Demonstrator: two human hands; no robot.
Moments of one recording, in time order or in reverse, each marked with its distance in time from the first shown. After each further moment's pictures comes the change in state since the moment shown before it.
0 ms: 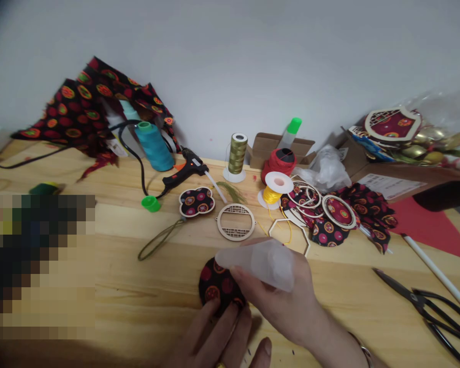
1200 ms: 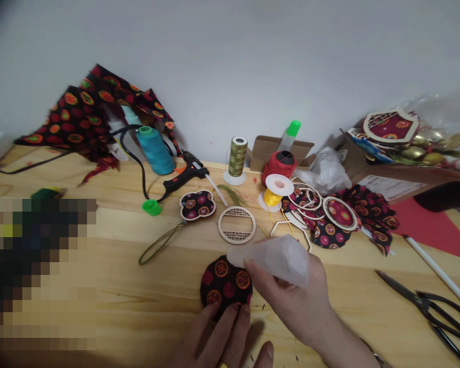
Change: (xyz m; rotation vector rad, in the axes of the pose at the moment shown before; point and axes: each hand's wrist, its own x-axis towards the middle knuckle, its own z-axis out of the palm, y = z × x) left_hand -0.004 0.002 0.004 0.033 0.050 -0.057; right_hand 0.000 -0.001 0.000 0.027 0.177 0.159
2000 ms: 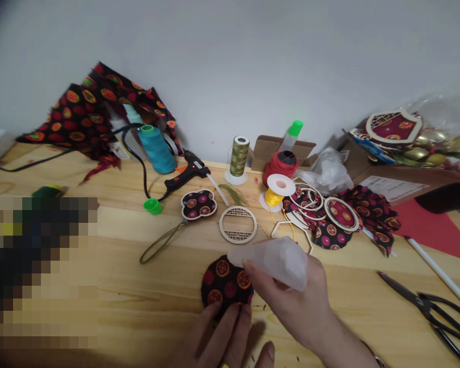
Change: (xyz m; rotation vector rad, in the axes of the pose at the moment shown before) left_hand 0.000 -0.002 0.002 0.018 -0.002 0.037; right_hand -0.001 0.001 0.002 -0.059 0.002 -0.059
